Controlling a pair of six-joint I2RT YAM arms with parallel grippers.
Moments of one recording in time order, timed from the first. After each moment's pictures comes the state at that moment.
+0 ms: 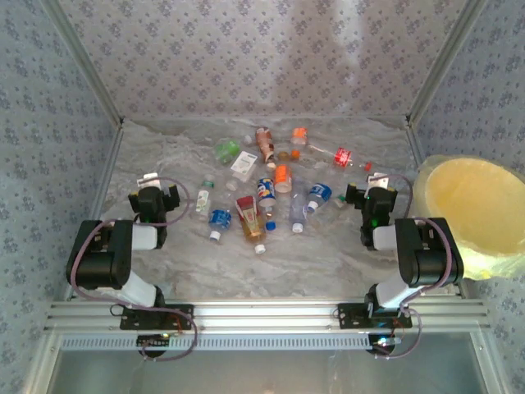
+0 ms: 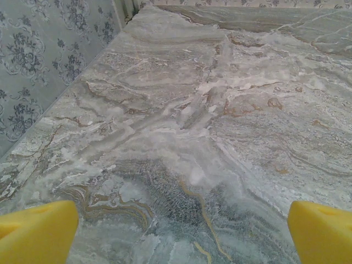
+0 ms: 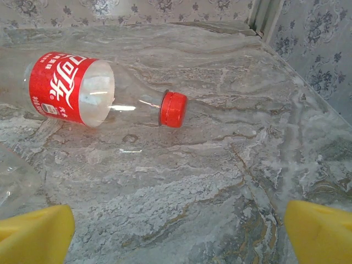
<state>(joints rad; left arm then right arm) -0.03 1.54 0.39 0.73 -0.32 -0.07 0.01 1.55 0.36 0.82 0.24 0.02</state>
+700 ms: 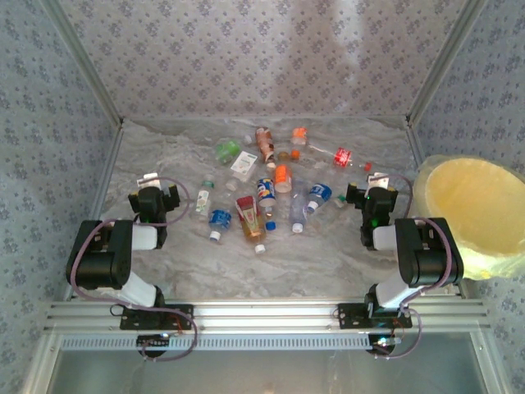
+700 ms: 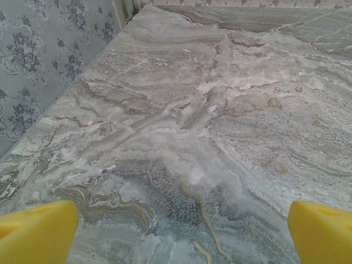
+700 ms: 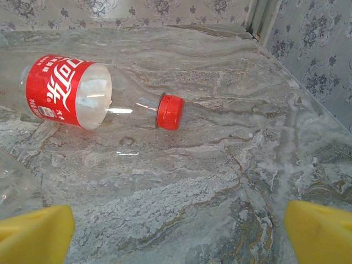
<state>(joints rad) -0.03 1.54 0.39 0.73 -0.32 -0.07 0.01 1.55 0.36 0.83 0.25 0.02</state>
